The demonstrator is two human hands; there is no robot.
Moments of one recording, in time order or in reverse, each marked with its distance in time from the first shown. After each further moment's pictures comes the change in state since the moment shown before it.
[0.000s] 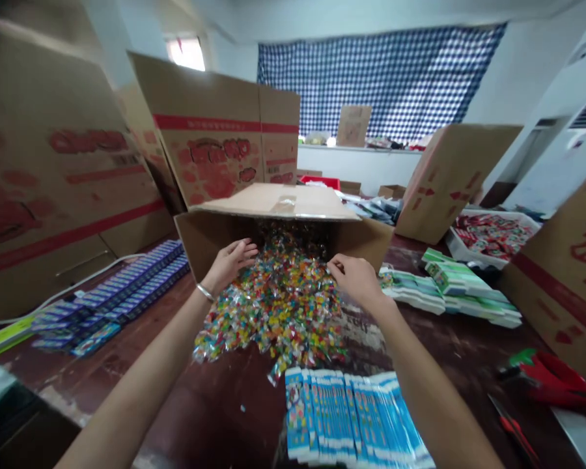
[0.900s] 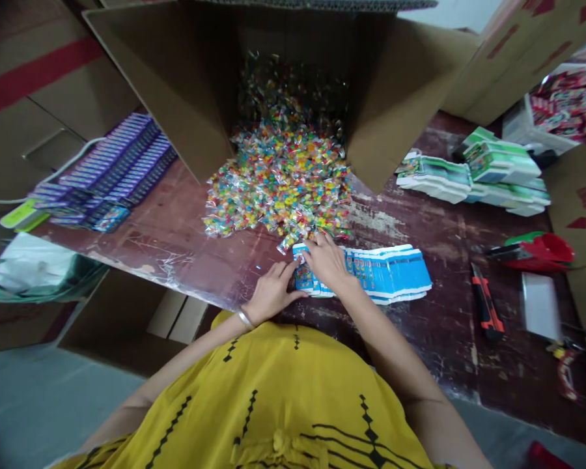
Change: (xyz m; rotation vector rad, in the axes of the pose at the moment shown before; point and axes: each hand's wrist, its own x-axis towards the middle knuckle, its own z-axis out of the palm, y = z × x) left_hand -0.293 -0.133 0.052 1.355 -0.469 0.072; right_hand -0.193 -0.062 0.115 -0.160 -0.398 -0.073
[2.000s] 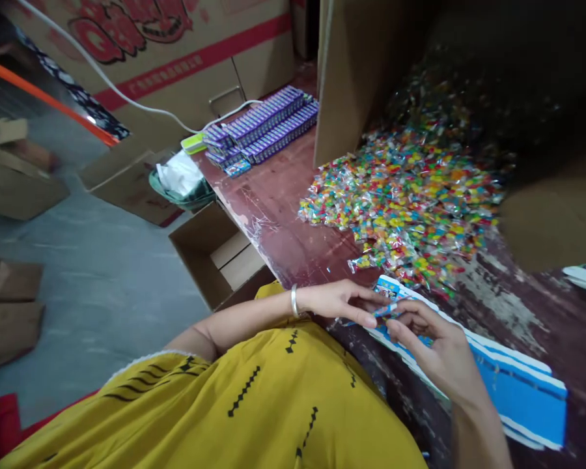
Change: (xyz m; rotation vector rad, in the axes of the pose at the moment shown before) left_hand 0.005 0.000 -0.047 -1.369 -0.276 -0.052; right_hand -0.038 0.021 -0.045 0.888 -0.311 -0.012
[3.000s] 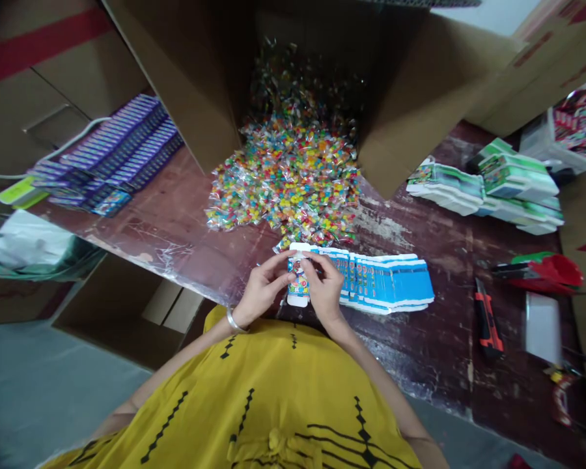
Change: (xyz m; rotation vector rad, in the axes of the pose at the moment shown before) left_hand 0.002 -0.017 0.018 0.164 0.453 0.116; right_hand 0.022 -0.003 0.079 0.272 0.806 -0.009
